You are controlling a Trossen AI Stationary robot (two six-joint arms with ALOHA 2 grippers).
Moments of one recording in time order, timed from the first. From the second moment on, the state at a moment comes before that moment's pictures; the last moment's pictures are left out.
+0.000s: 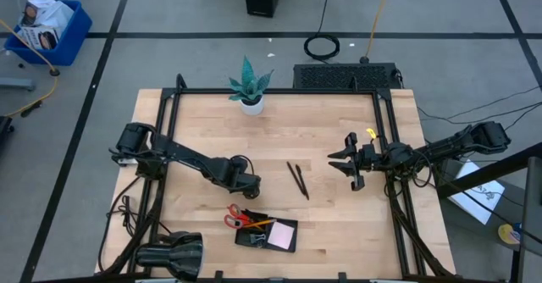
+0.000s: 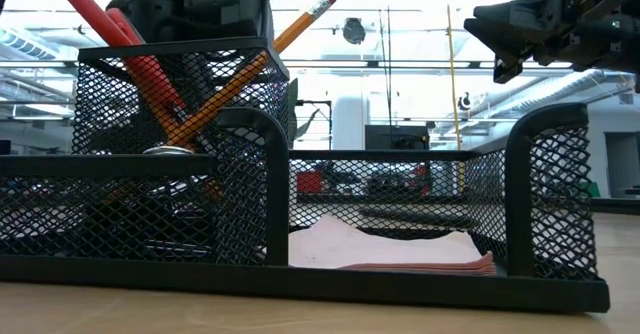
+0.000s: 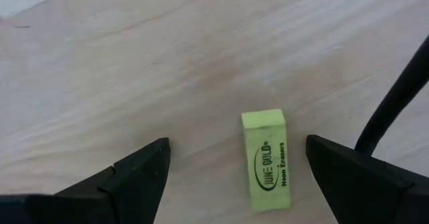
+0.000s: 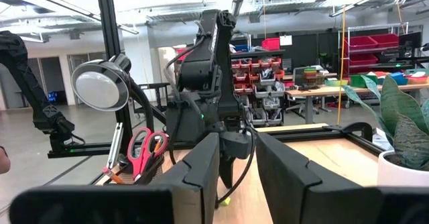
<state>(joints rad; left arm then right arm) -0.21 1.82 1.05 -0.69 -0.14 -1.35 0.13 0.82 0.02 1.02 0.10 0.07</state>
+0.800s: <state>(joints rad) -0.22 1.83 1.05 -0.66 -0.14 -1.40 0.13 0.82 0.02 1.02 0.10 0.07</state>
